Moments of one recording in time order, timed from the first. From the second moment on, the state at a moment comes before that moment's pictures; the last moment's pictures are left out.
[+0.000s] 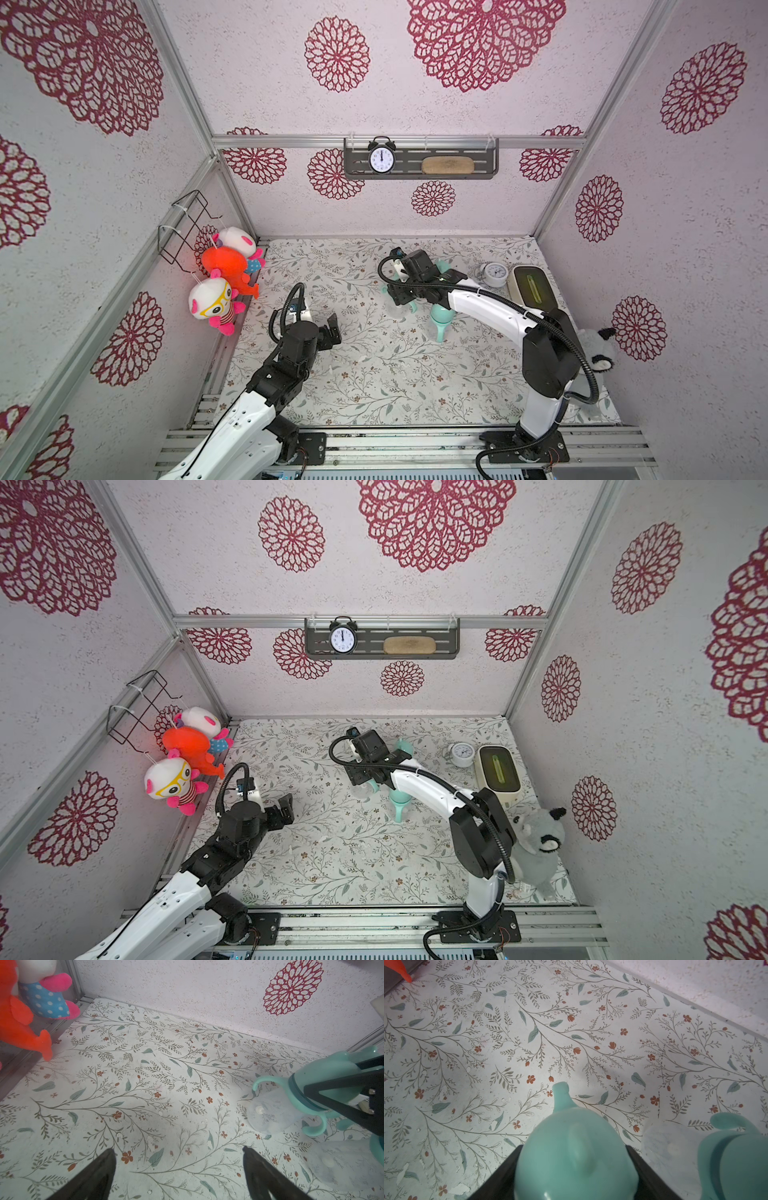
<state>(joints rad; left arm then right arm) -0.49 0.74 0.47 -0.23 -0.41 -0.46 0.74 1.82 1.49 -0.47 0.09 0.11</state>
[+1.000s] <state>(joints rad) -0.49 0.72 0.46 -0.23 -0.41 -0.46 0.75 1.88 1.56 -0.51 0.11 0.14</state>
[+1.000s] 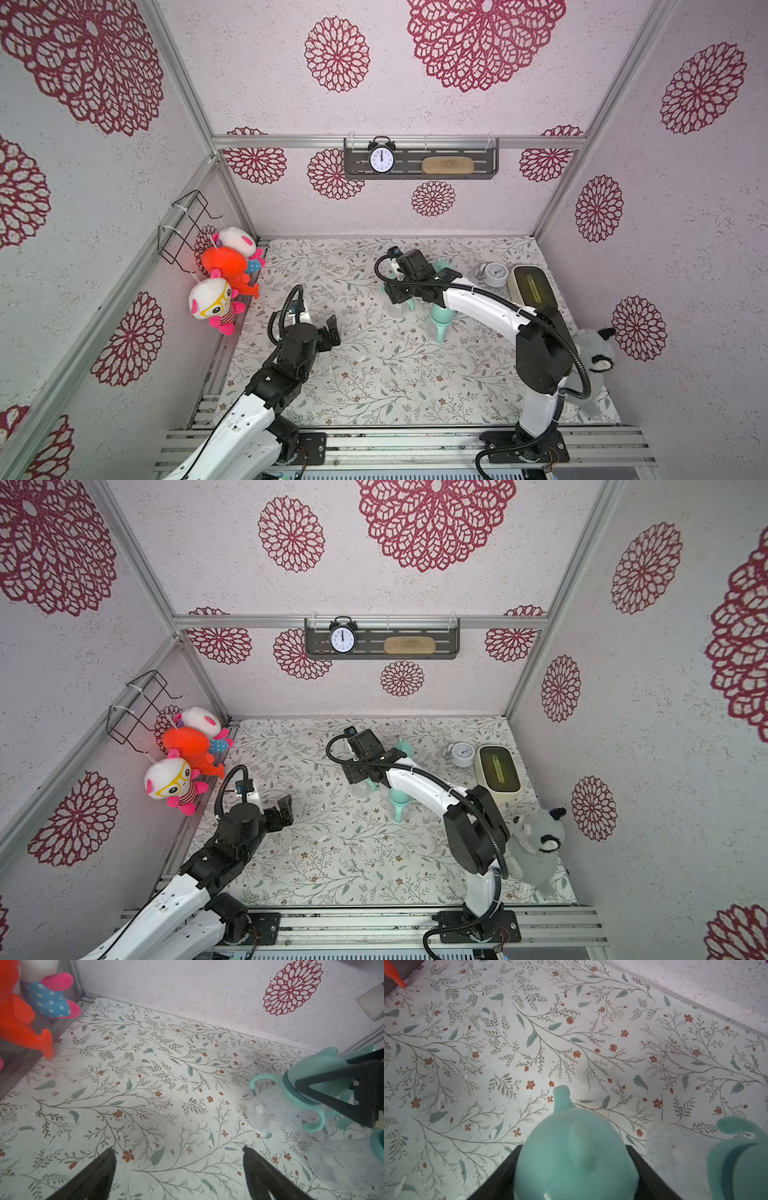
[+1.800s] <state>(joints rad) -0.49 0.71 0.46 -0.23 -0.41 -0.46 0.76 1.93 1.67 -0.67 0.18 0.14</state>
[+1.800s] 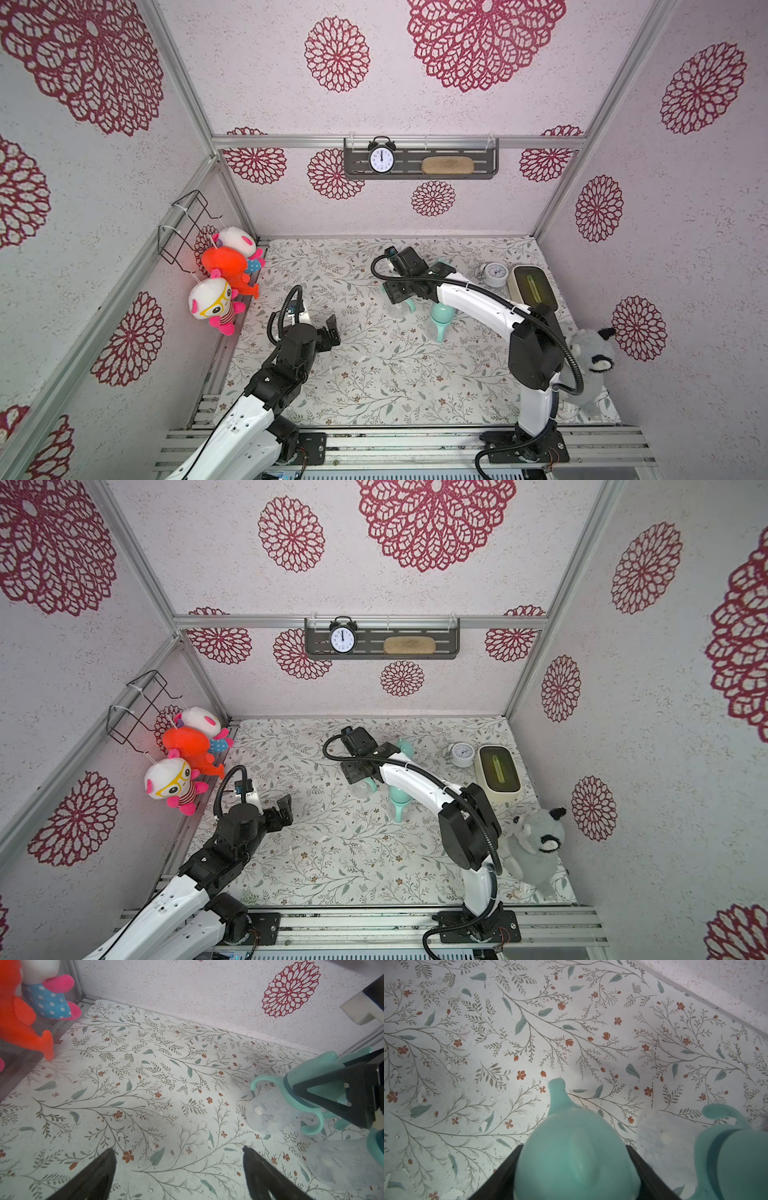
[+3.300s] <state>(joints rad) -0.49 0.74 0.50 -0.28 -0.40 -0.44 0.74 1.92 1.75 -0.76 0.13 0.07</state>
